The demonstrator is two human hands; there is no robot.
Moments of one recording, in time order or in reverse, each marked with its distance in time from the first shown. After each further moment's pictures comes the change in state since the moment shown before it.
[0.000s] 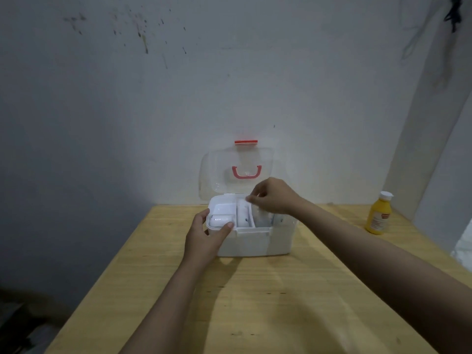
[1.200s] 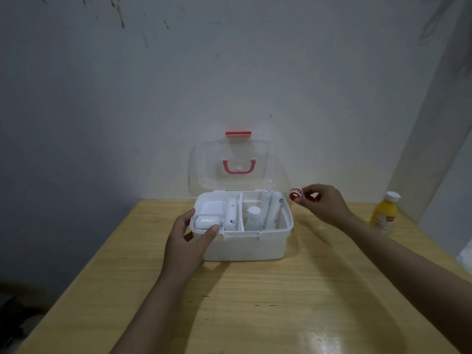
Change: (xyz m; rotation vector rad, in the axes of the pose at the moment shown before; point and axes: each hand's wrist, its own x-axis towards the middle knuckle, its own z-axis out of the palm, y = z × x) left_hand 0.000 -0.010 0.006 -0.067 0.067 -0.007; right_hand -0.011 0.145 -0.016 0.196 0.302 0.119
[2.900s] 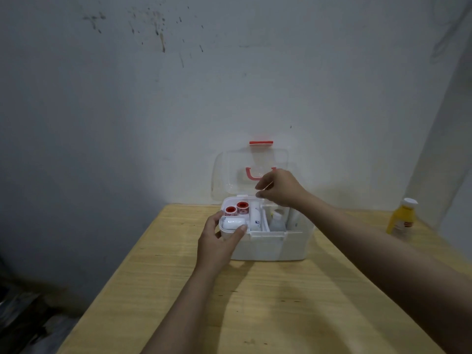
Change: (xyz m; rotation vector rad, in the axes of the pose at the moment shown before) left_hand 0.000 0.001 -0.004 -0.021 -0.024 0.011; right_hand 0.011 -0.151 0.056 -0.106 -0.235 -0.190
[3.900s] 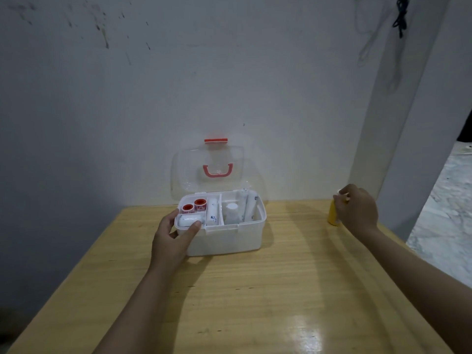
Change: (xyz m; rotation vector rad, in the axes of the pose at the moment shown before) left_hand 0.000 -0.007 0.004 -0.019 0.017 0.031; right_hand -0.136 0.192 -0.090 -0.284 0.713 0.394
